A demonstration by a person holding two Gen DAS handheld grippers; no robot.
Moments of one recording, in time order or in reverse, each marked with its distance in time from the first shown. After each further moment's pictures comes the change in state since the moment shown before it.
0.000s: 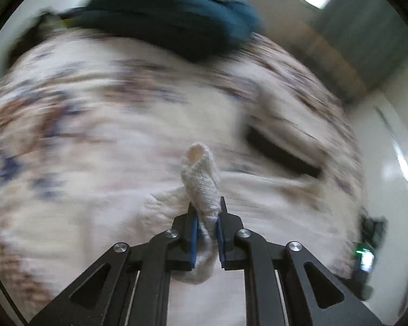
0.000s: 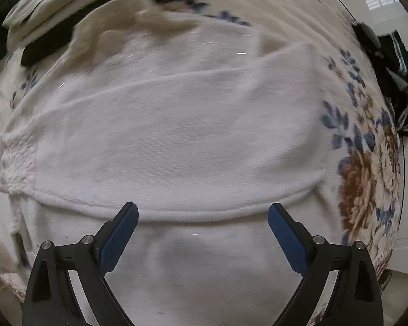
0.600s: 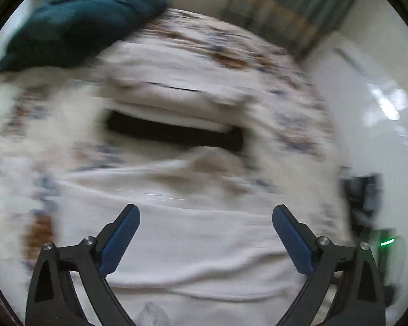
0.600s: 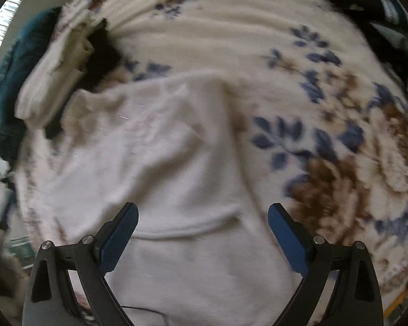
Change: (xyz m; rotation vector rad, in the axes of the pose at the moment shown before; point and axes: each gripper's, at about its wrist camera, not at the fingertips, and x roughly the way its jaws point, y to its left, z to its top) left arm 0.095 -0.190 -0.009 0.220 0.037 0.040; right arm -0.038 -0.156 0.038 0.178 0.014 0.379
